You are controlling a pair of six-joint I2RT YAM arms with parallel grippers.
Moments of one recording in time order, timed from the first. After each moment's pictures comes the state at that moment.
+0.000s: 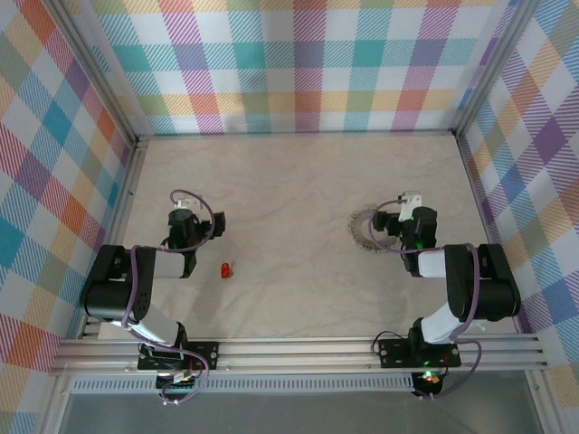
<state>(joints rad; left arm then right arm) -0.07 1.56 0.43 0.68 -0.07 -0.08 0.02 1.55 0.39 0.75 -0.09 0.02</state>
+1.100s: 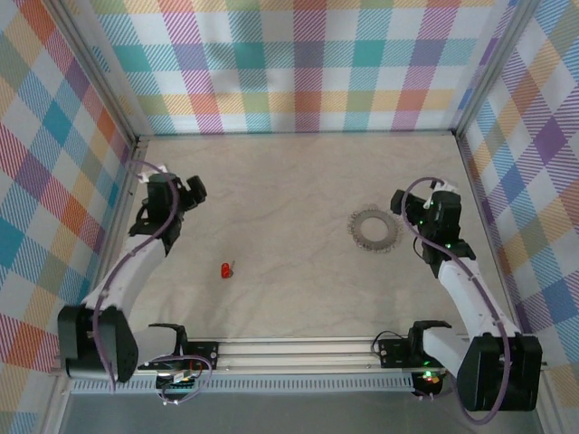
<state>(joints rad) -0.07 1.17 0.86 -0.23 -0.28 -0.46 0.01 1.04 0.63 -0.12 0.01 0.38</state>
